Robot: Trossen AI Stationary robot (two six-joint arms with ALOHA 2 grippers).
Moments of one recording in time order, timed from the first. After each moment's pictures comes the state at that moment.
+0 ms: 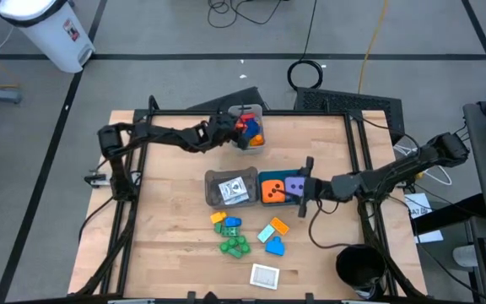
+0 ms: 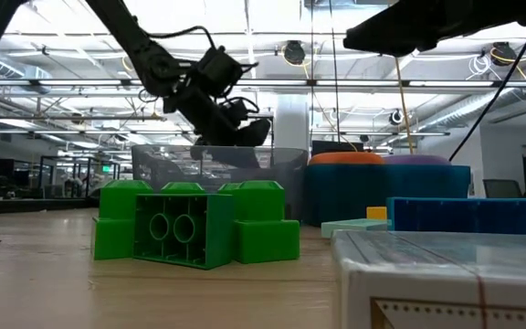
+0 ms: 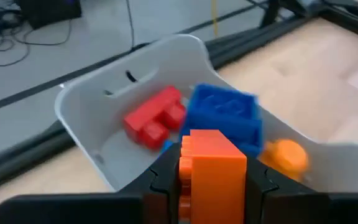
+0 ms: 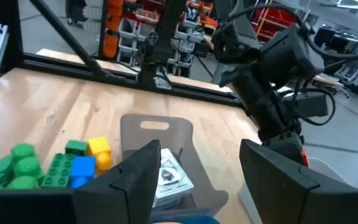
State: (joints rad) left arm 0.40 1.84 1.02 0.27 -0.34 -0.32; right arm 0.32 1.08 0.50 0.45 0.52 -0.18
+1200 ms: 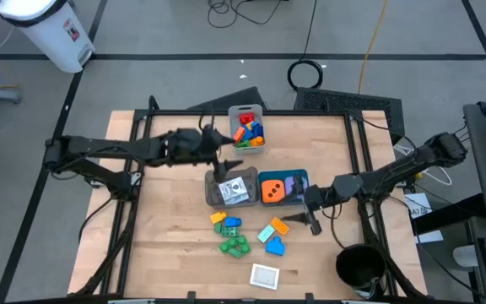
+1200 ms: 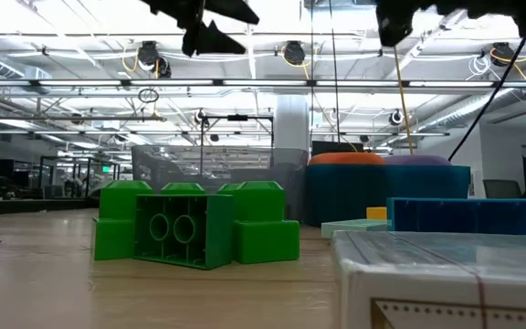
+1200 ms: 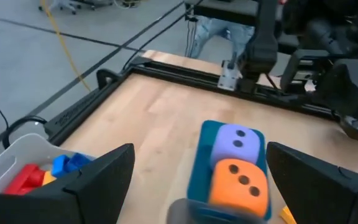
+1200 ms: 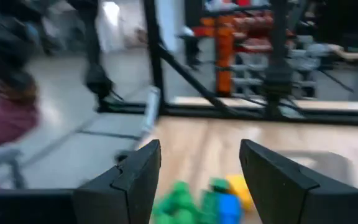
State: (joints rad) left arm 0.07 1.30 1.02 -0.05 -0.16 -0.15; right arm 0.34 1.13 0.50 0.63 0.04 0.09
